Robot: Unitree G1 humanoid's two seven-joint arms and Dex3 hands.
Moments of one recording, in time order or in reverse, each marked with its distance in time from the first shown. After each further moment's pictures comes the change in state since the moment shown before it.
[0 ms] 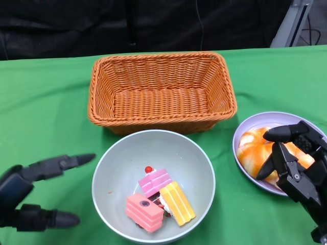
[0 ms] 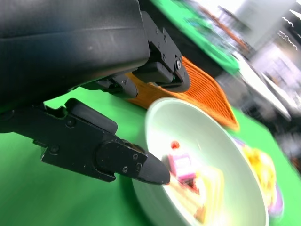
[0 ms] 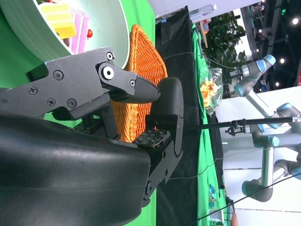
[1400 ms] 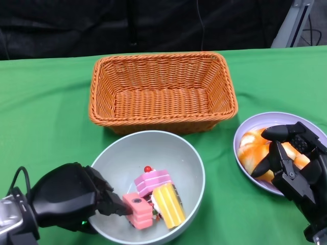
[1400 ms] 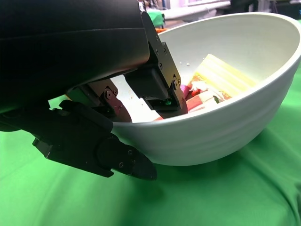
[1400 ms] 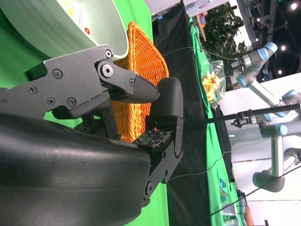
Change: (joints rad) left arm -0.242 0.103 -0.344 0.022 1.065 -0.067 0.786; right arm -0.017 0.050 -0.012 0.011 -0.007 0.053 -0.030
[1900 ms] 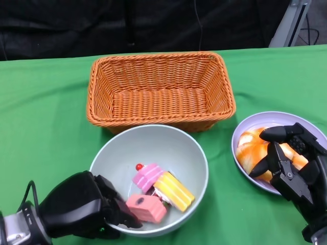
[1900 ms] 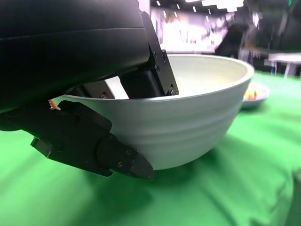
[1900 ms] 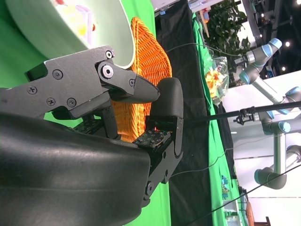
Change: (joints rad) left arm -0.103 -0.011 -0.278 0.249 0.012 -0.037 0.470; right arm -0.002 0.012 0.001 0.011 -0.021 -0.006 -0.003
